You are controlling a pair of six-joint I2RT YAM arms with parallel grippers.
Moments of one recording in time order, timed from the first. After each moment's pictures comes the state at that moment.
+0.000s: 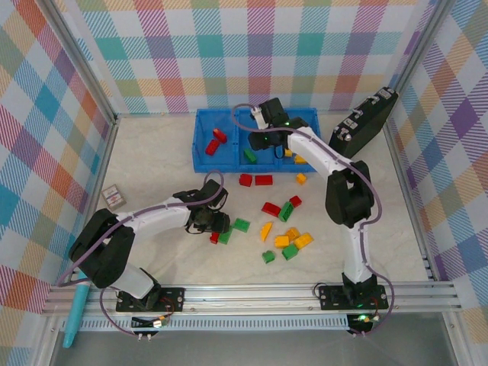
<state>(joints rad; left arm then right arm) -0.67 1.50 0.82 -0.57 0.04 -0.53 0.51 2.12 1.91 -0.65 -0.01 0.02</state>
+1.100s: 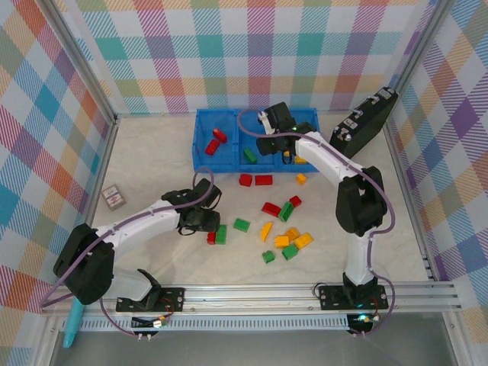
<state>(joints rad) -0.67 1.37 0.84 -0.74 -0.09 -0.56 0.51 1.99 1.75 -0.65 0.08 0.01</state>
